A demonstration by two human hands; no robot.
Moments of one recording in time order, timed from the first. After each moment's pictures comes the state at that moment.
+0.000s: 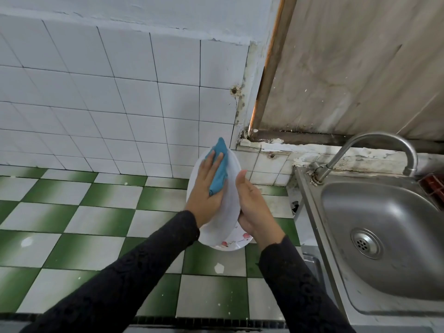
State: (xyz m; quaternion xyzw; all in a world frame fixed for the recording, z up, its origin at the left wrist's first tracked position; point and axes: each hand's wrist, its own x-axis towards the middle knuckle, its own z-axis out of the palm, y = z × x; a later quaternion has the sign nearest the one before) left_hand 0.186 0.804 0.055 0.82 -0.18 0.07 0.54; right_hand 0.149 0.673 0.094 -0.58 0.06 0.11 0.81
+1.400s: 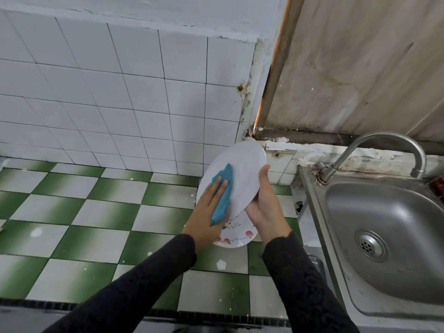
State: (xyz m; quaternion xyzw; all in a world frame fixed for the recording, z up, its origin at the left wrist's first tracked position) left_hand 0.142 0.815 0.013 0.86 -0.20 0.01 0.46; right_hand 0.162 0.664 0.086 -0.35 0.18 0.07 0.92
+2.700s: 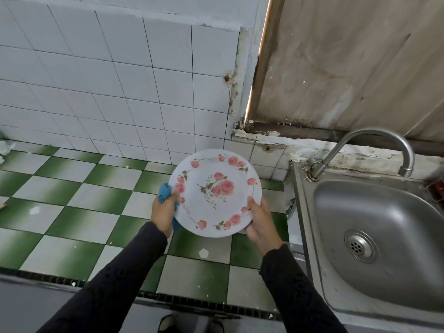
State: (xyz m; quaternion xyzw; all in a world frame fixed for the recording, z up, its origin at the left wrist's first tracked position) left_hand 0.128 0.816 0.015 0.58 0.23 0.01 0.78; right_hand 0.127 0.595 0.014 -0.45 0.25 0.11 0.85
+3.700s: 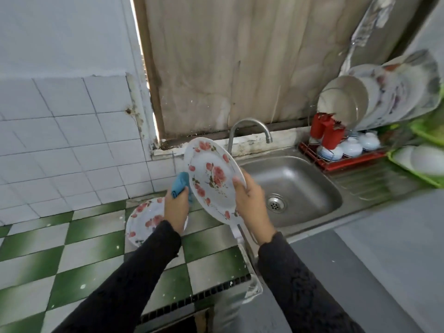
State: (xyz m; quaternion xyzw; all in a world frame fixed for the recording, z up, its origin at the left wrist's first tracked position) left_hand 0.061 0.667 0.105 0.64 0.00 -0.07 0.76; right_hand -0.020 0.516 0.141 -0.74 0.09 -0.22 0.63
